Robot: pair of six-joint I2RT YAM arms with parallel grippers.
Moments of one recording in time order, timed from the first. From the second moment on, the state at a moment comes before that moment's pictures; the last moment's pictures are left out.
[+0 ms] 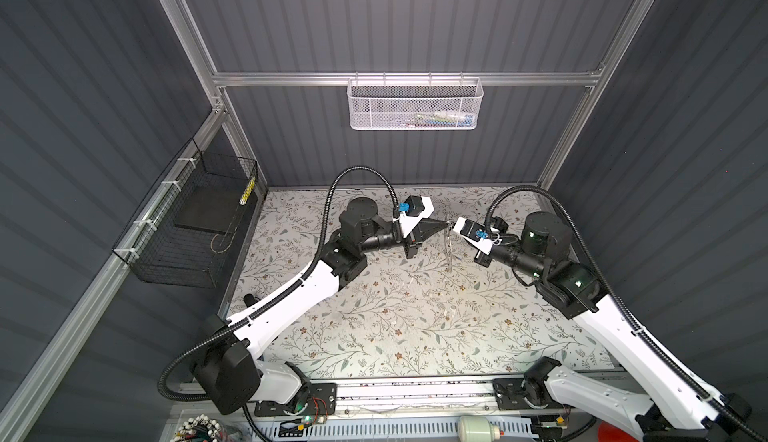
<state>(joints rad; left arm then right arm) -0.74 1.39 1.19 0.21 0.67 0.16 0.57 0.98 1.10 -0.35 -0.24 -0.71</state>
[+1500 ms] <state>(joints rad) -0.77 1.40 1.13 0.35 0.52 0.20 0.56 1.01 1.06 -0.28 -0.16 -0.45</state>
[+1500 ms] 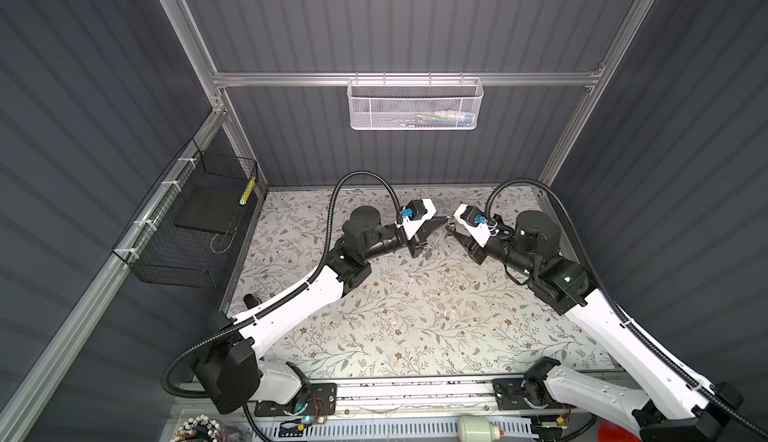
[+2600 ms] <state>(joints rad) -0.72 1.40 1.15 0.36 0.64 0.16 0.43 0.98 0.94 -0.18 -0.57 -0.31</state>
